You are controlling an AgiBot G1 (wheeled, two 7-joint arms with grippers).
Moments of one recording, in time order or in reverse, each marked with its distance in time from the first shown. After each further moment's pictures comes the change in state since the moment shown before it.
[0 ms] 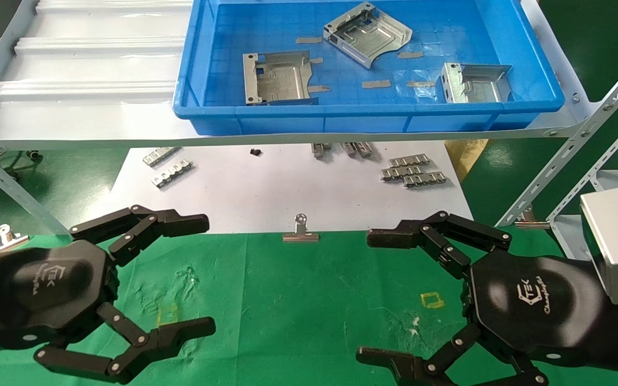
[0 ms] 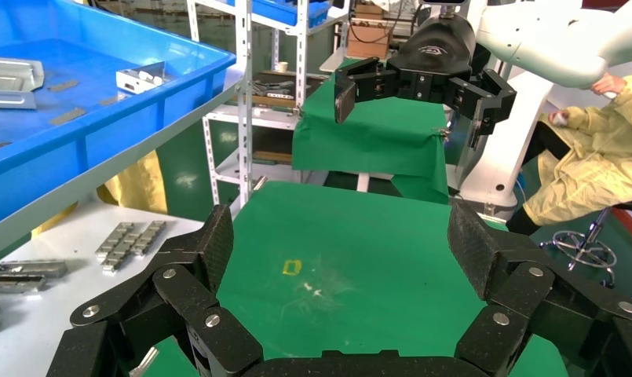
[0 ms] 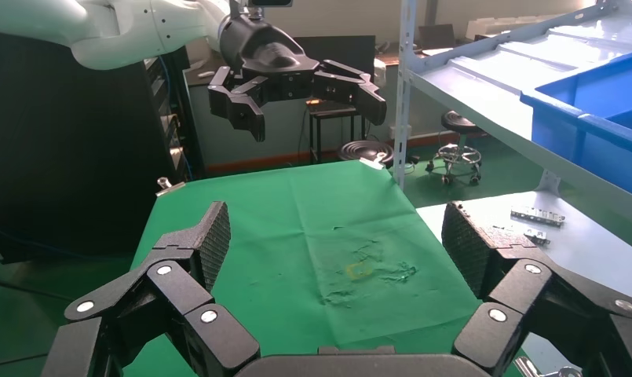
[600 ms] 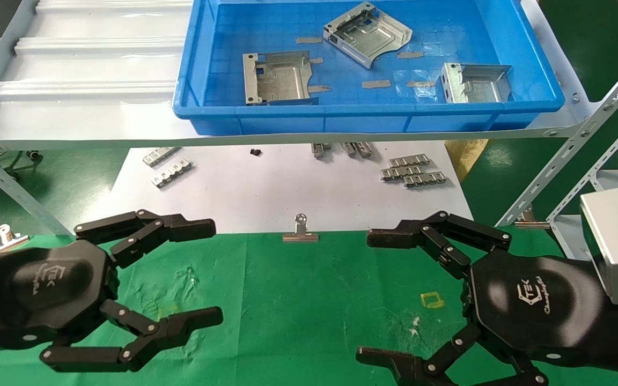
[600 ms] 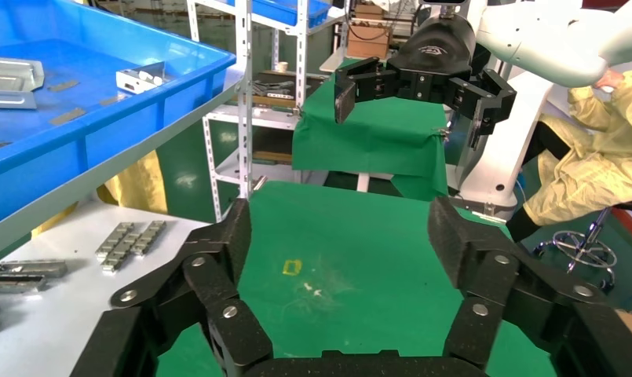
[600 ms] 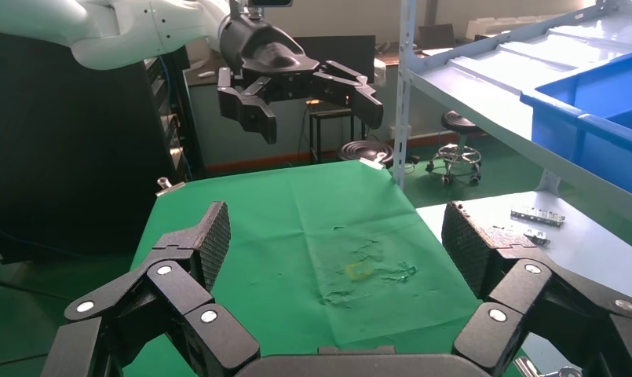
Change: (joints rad) left arm 0.000 0.000 0.000 0.000 0.000 0.000 0.000; right arm 0.000 0.000 0.000 0.000 0.000 0.000 0.000
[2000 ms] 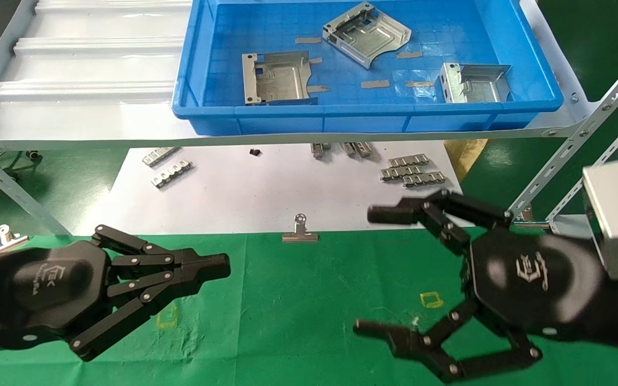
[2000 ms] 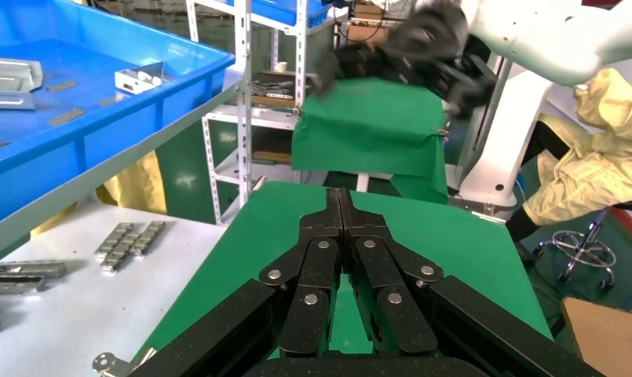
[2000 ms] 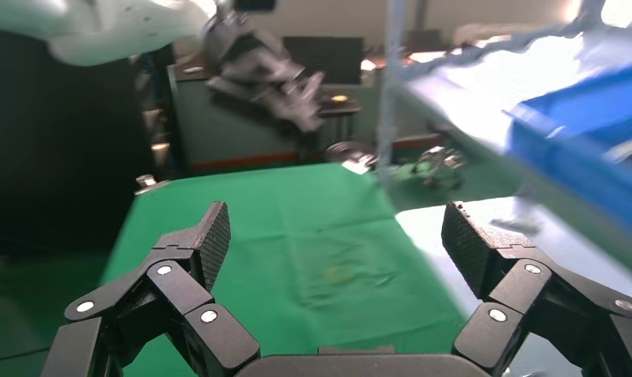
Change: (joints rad) left arm 0.000 0.000 0.000 0.000 0.000 0.000 0.000; right arm 0.115 -0.039 -0.010 -0.033 -0.066 0.053 0.003
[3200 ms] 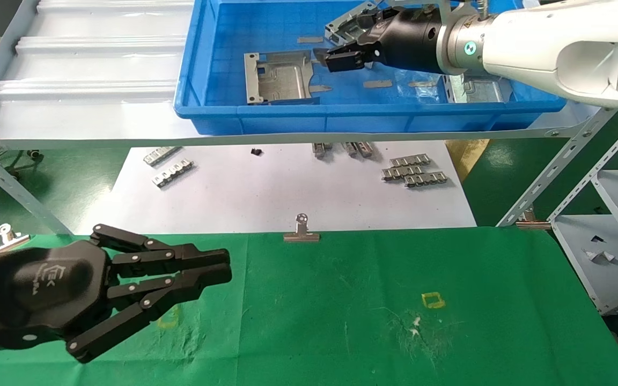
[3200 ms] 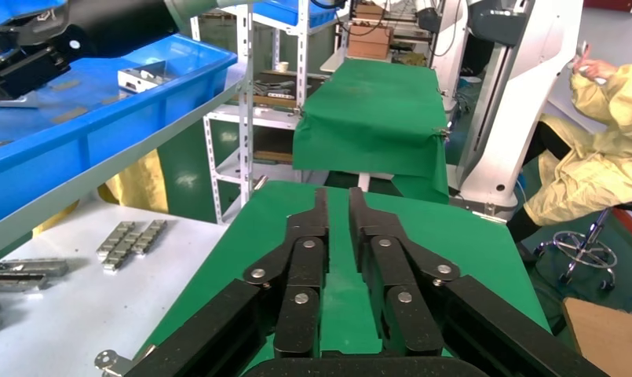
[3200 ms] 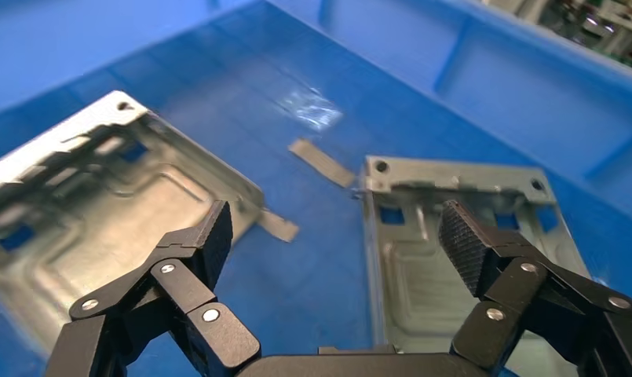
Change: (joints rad) left arm 0.000 0.000 0.000 0.000 0.000 0.000 0.000; right arm 0.769 -0.692 -0.282 -1.094 -0.619 0.616 -0.131
